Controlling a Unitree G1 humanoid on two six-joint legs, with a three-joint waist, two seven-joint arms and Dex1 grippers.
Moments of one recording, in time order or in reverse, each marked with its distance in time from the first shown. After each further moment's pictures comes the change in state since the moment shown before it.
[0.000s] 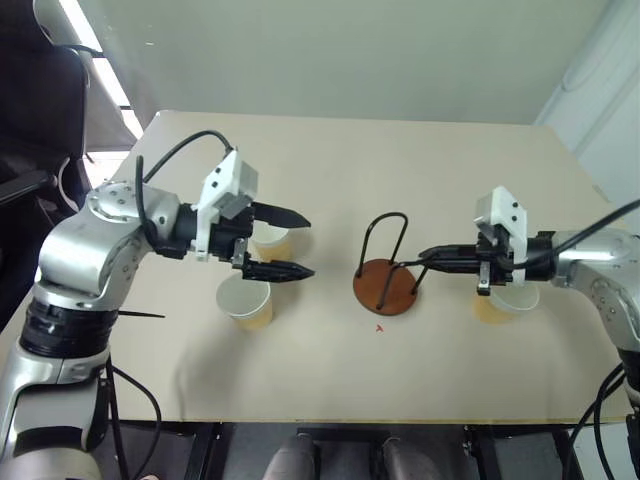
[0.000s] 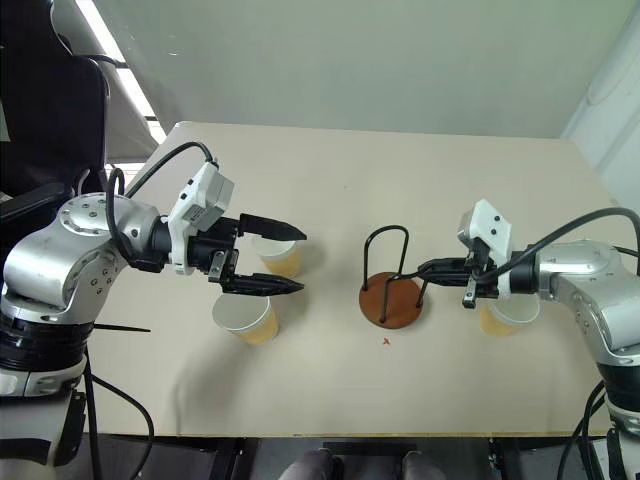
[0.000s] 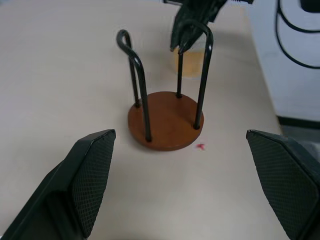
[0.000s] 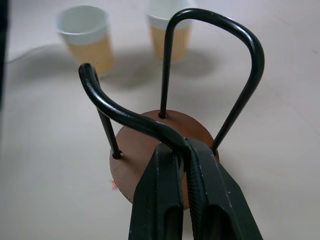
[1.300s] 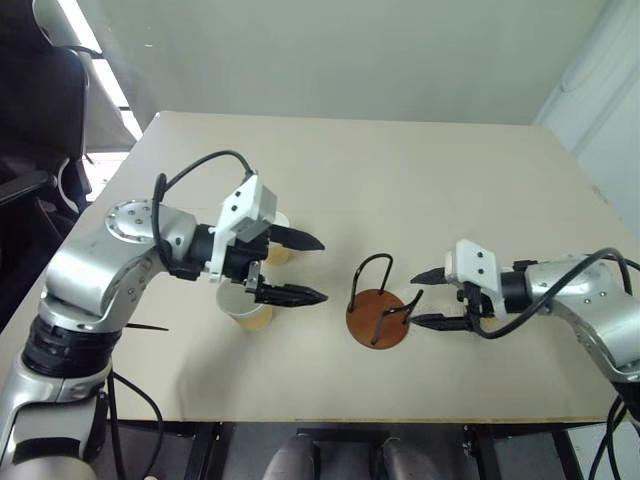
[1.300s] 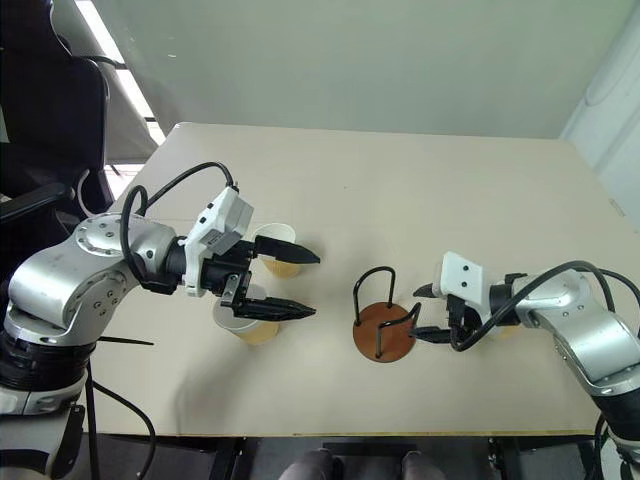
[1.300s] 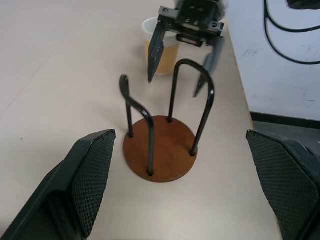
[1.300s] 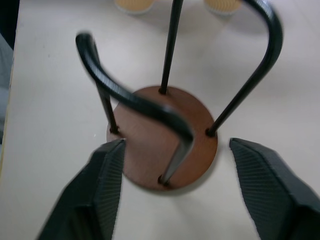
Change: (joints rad) left arm 0.057 0.000 -0.019 -0.116 -0.052 0.067 0.076; right arm 0.127 -0.064 0.144 -0.049 -0.163 -0.194 0.025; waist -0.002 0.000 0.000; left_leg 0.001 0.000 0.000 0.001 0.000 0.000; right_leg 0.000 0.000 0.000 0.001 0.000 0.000
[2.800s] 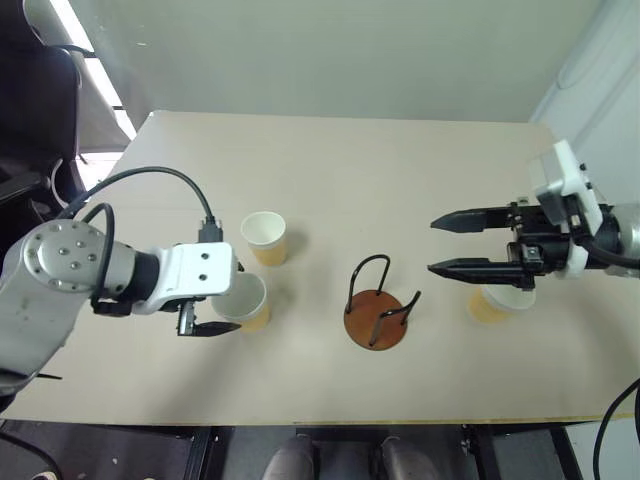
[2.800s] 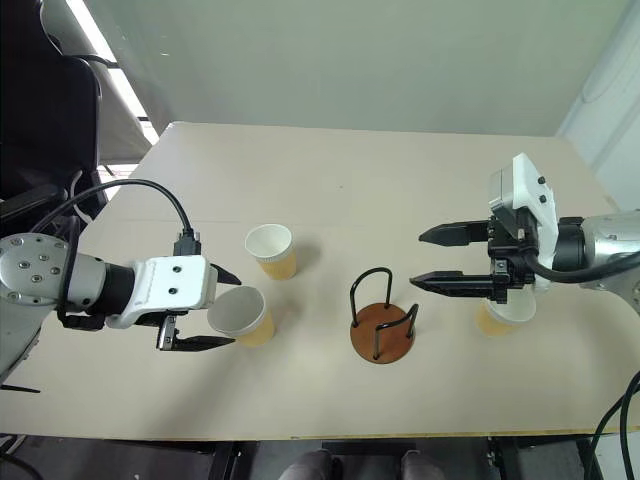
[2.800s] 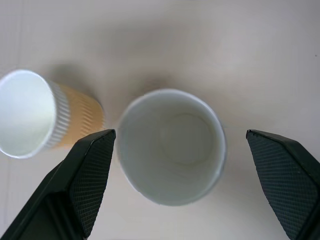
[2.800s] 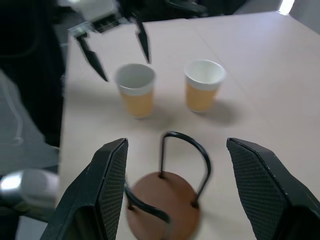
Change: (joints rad) left arm 0.348 0.432 0.089 -0.235 0.368 -0.223 0.010; right arm -0.217 -0.092 -0.315 -0.083 0.528 0.317 -0.013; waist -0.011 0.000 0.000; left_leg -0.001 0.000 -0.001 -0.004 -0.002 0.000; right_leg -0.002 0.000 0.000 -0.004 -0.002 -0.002
